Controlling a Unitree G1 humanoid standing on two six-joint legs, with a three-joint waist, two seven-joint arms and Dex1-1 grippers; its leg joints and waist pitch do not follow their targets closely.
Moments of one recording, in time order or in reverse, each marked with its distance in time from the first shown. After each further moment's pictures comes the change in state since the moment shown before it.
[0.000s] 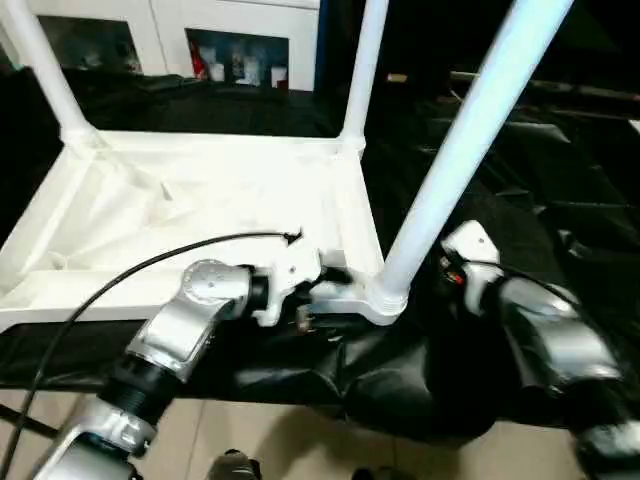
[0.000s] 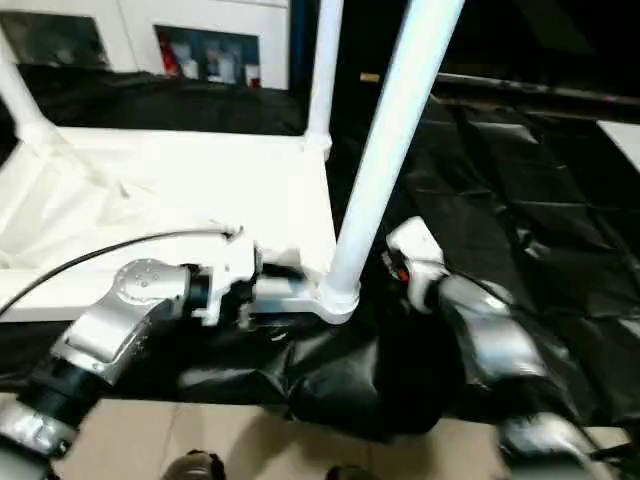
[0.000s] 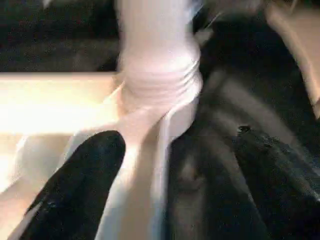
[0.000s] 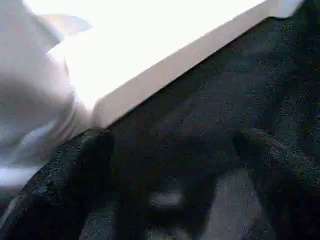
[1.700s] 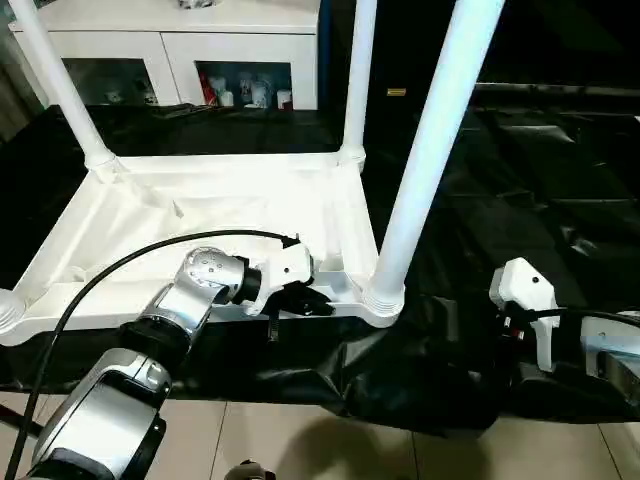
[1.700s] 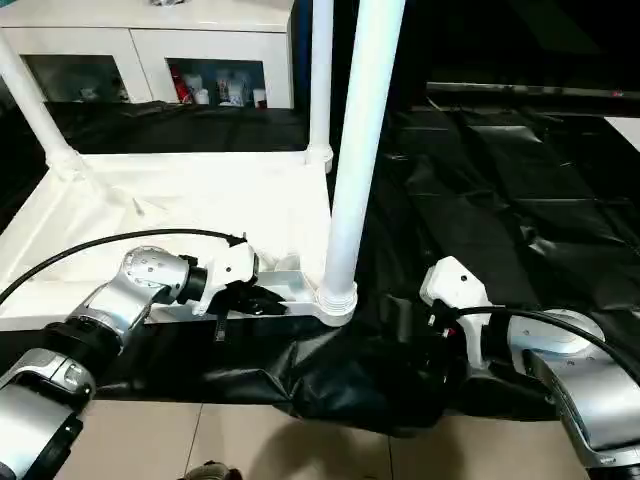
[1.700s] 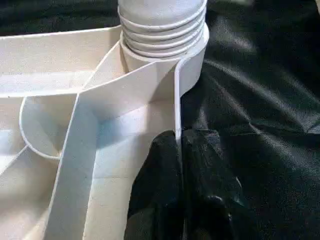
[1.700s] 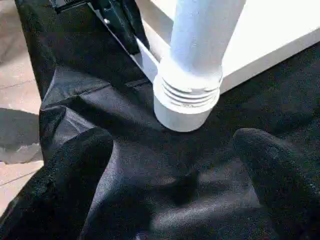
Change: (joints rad) left arm -0.184 -0.060 0.011 0.468 0.085 -0.219 -0.118; right arm 0.265 -0.233 -0.056 -0.567 0.161 0.320 0.159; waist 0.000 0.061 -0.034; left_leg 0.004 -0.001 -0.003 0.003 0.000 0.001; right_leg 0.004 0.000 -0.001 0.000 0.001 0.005
